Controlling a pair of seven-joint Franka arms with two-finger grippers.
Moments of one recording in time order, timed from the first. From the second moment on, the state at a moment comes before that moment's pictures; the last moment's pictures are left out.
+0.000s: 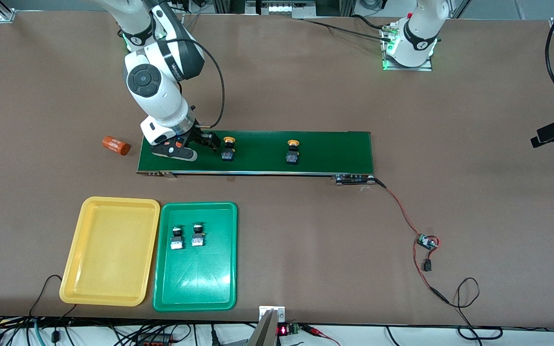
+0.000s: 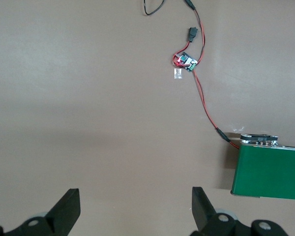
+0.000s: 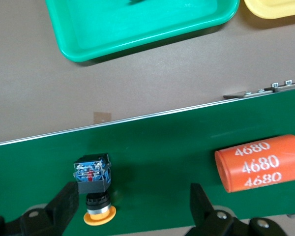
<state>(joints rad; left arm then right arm) 0.25 0.17 -0.11 -1.42 -0.01 1.53 0.02 0.51 0.20 0.00 -2.13 0.08 2.38 0.65</state>
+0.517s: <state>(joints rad) 0.25 0.17 -0.11 -1.42 -0.01 1.54 0.02 0.55 0.21 0.00 -2.16 0.05 2.44 0.71</state>
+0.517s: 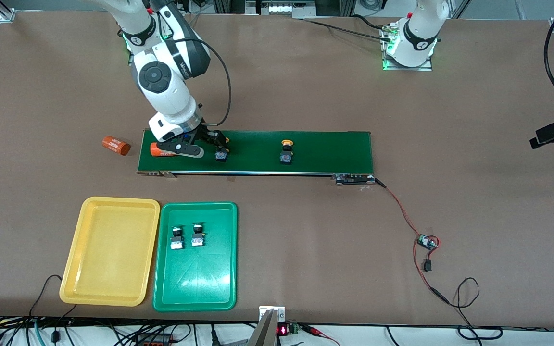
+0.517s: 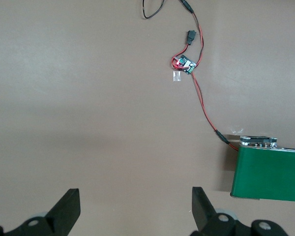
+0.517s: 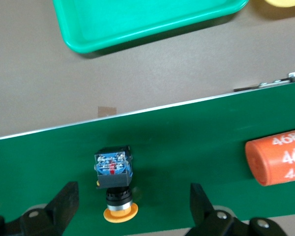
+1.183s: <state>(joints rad) 0.25 0.17 -0.11 -1.42 -0.01 1.59 0.02 0.58 0.27 0.00 -2.18 0.00 2.50 0.75</state>
